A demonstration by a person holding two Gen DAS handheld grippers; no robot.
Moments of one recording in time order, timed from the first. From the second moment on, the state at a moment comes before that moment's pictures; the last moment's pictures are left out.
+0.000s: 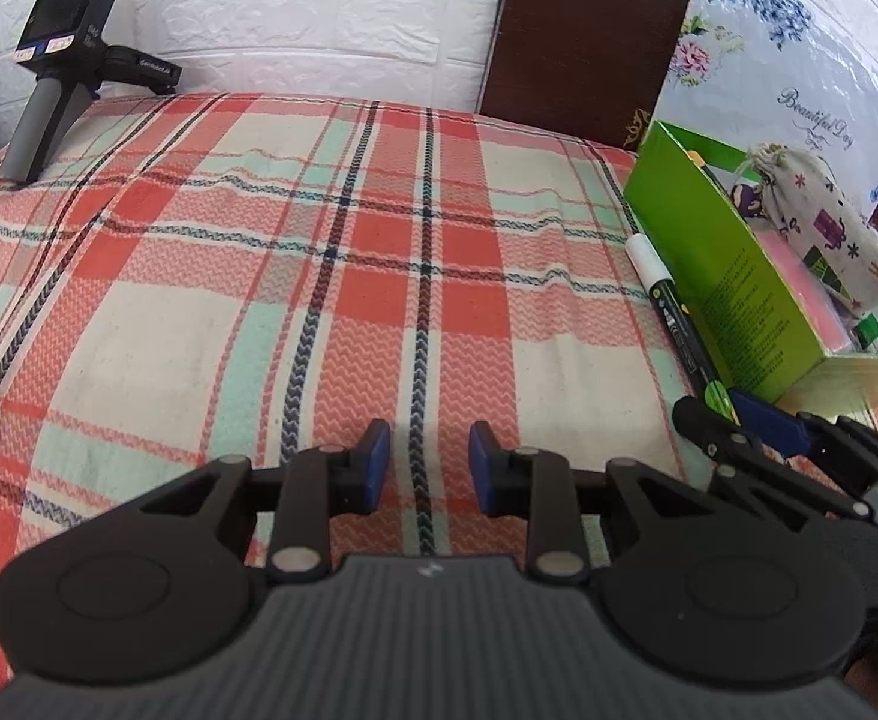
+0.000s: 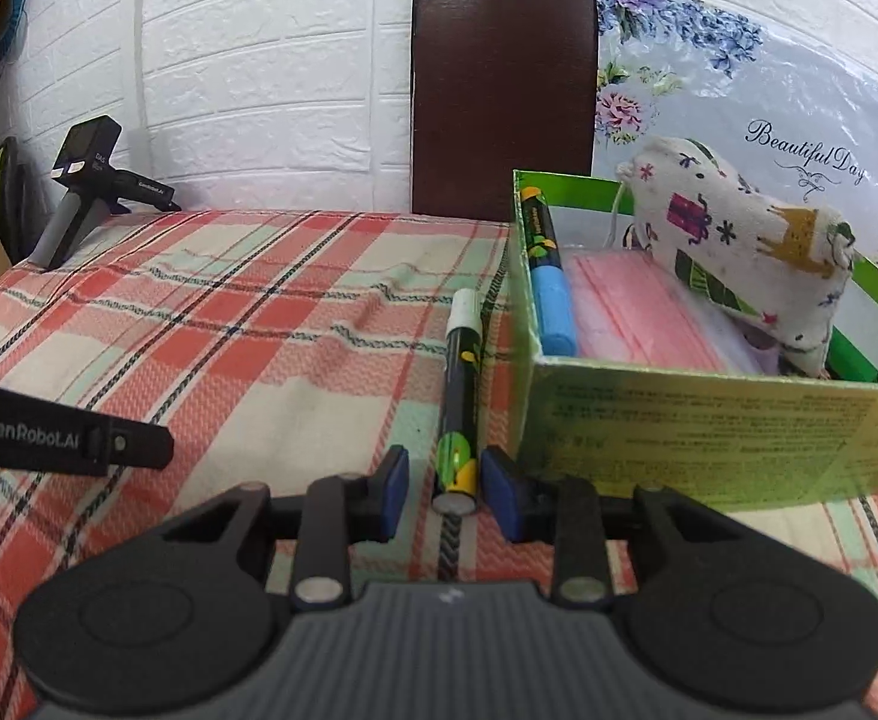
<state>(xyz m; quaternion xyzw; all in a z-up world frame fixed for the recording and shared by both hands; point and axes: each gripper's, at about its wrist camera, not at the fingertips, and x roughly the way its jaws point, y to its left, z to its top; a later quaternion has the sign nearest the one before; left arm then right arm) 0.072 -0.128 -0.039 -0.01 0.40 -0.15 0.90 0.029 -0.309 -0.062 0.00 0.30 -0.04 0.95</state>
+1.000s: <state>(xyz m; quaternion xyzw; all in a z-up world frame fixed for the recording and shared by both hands) 0.058 -0.144 -0.037 0.01 0.43 -0.13 0.89 -0.028 -0.276 -0.053 0.09 0.32 0.11 0.94</state>
